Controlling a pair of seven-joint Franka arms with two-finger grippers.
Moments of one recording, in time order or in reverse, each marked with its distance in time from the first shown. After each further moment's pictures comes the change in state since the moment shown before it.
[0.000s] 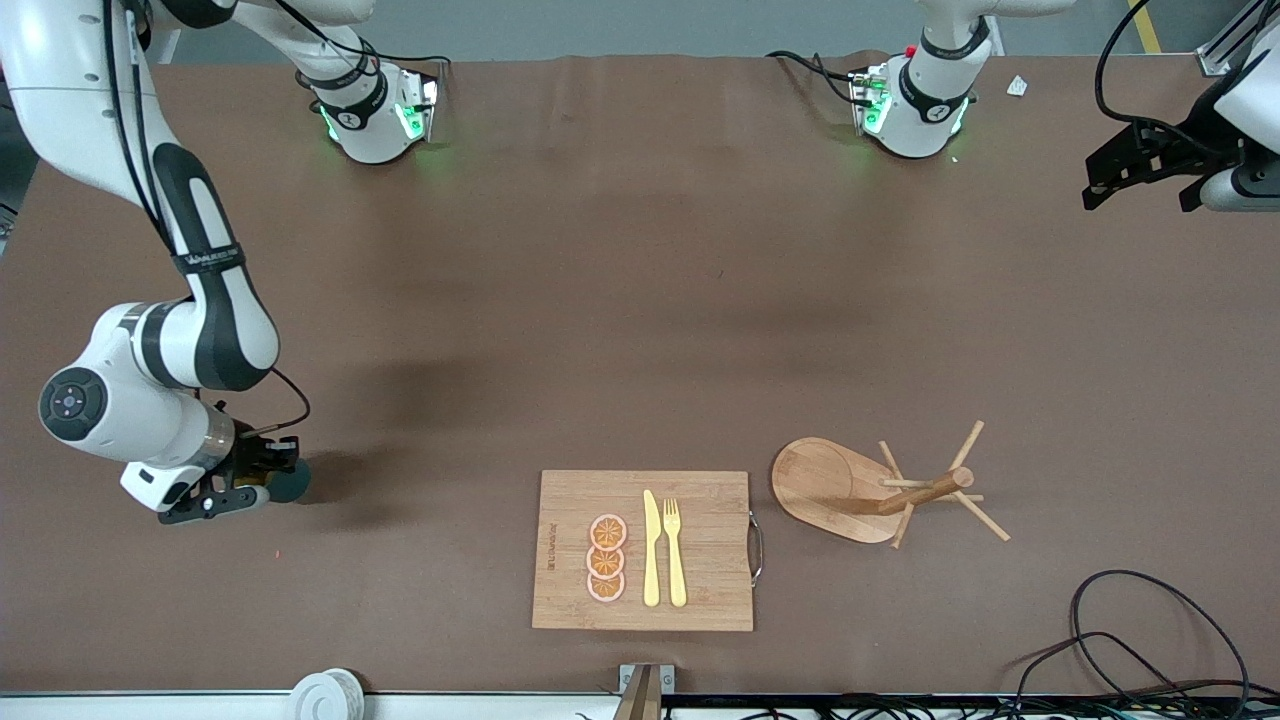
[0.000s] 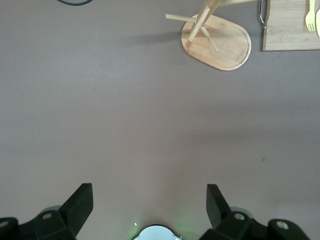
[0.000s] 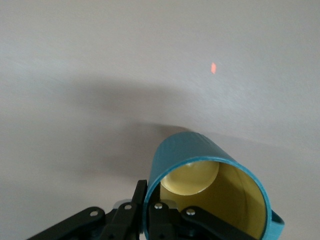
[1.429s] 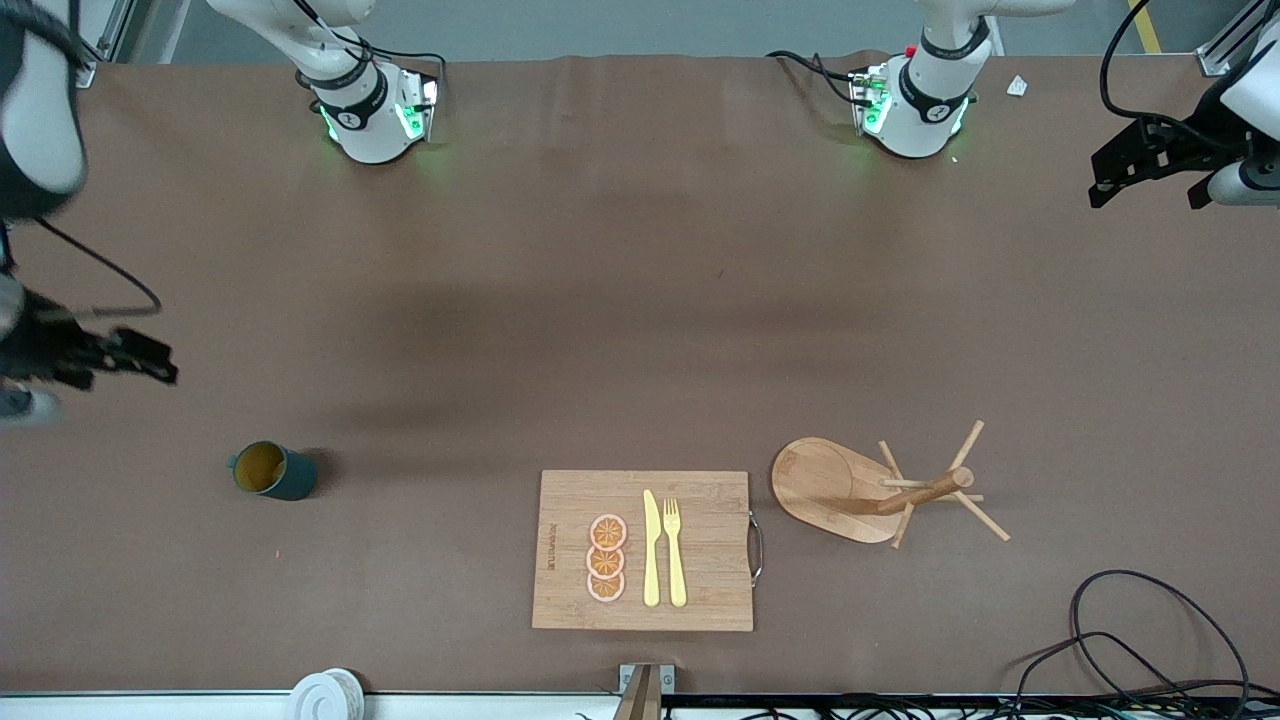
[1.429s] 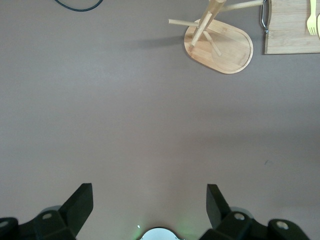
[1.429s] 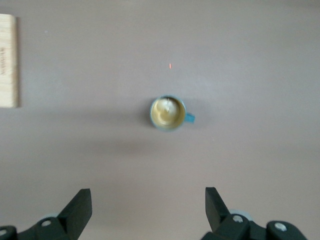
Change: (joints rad) left arm -0.002 -0.006 -0.003 0.010 0.016 0.001 0.000; right arm -0.007 -0.442 0.003 0.194 -0.022 -0.591 0.178
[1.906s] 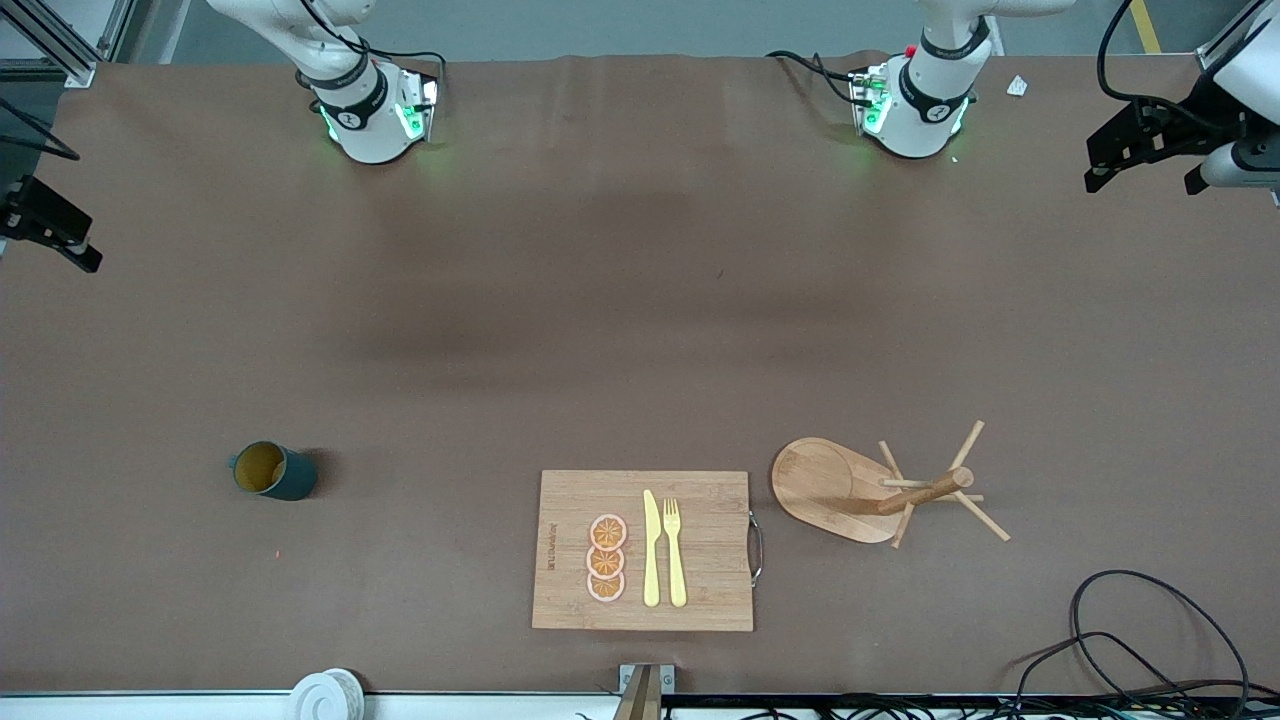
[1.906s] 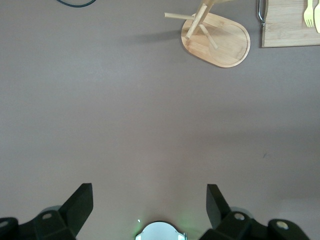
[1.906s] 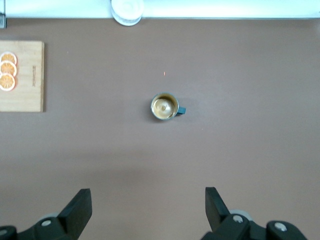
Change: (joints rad) left arm -0.002 -0.017 -0.012 0.000 0.000 -0.029 0.000; right arm 0.000 -0.180 -0.001 -0.024 0.000 -0.037 0.046
